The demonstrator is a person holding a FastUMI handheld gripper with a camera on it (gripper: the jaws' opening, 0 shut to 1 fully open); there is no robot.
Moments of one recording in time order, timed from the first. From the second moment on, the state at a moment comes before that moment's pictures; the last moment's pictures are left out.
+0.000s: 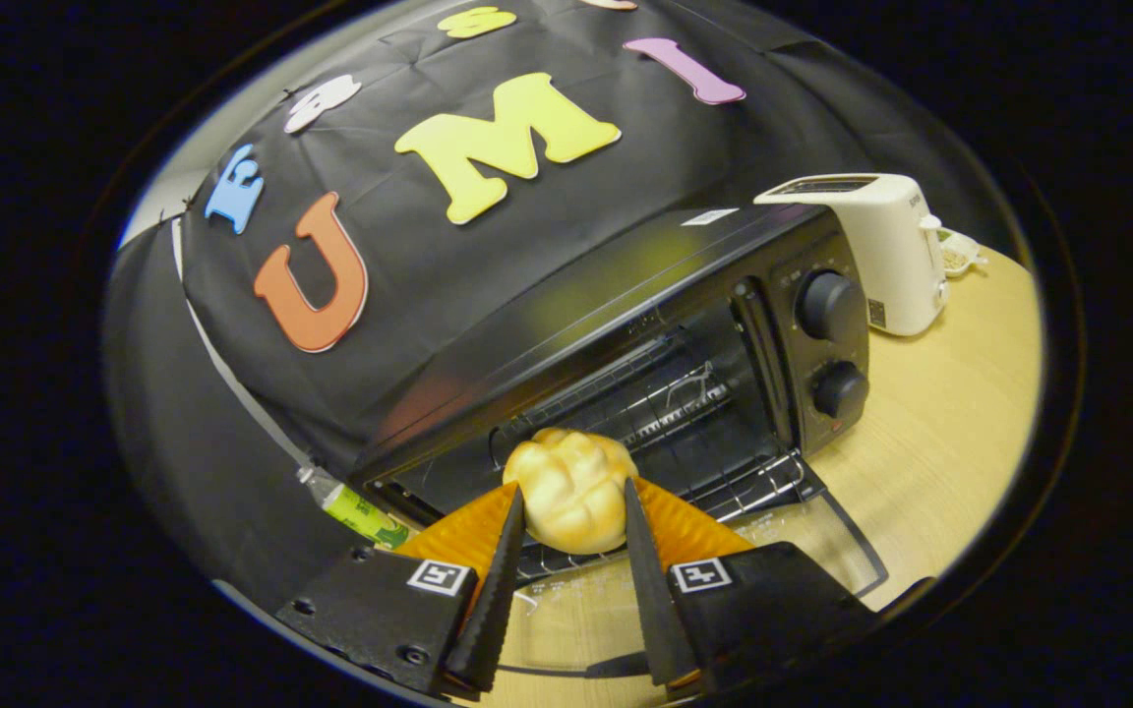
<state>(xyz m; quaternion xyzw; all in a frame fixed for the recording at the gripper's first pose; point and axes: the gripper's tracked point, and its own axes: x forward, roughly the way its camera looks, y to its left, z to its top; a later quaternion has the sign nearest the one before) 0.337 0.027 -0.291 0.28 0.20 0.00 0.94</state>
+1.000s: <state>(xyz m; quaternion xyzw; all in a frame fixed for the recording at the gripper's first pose) 0.353 0.035 -0.302 0.14 0.22 -0.02 0.96</state>
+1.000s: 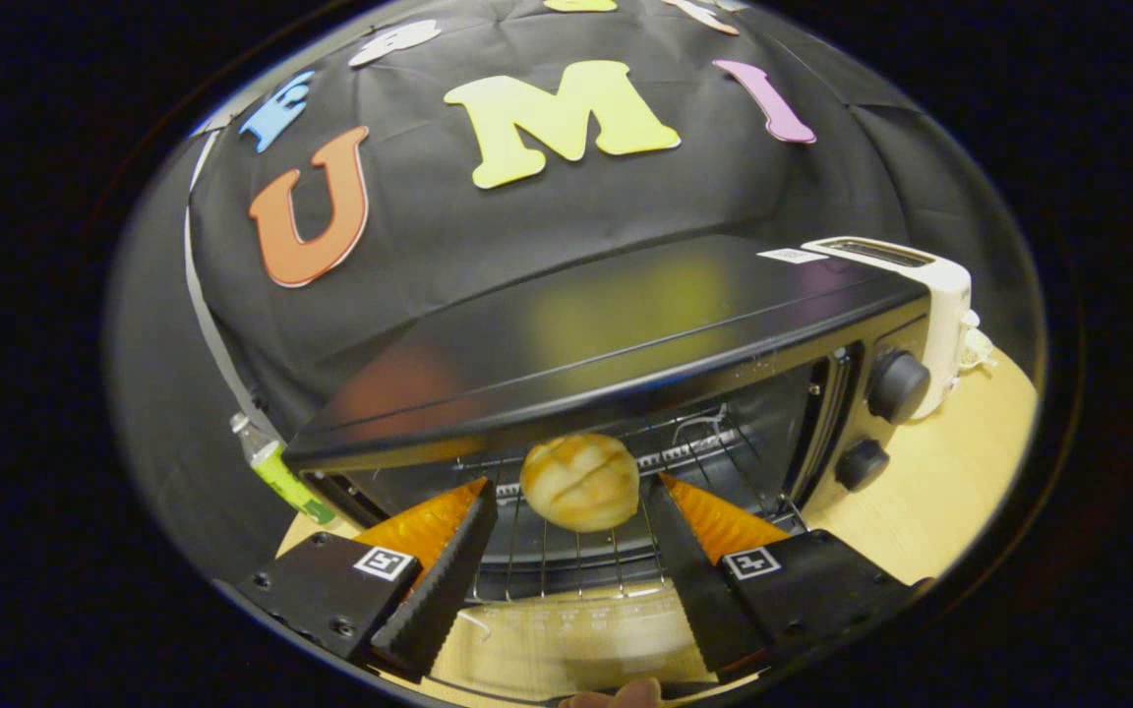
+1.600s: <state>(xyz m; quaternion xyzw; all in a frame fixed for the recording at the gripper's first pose) 0.196 0.049 -0.267 0.05 0.23 0.07 0.97</state>
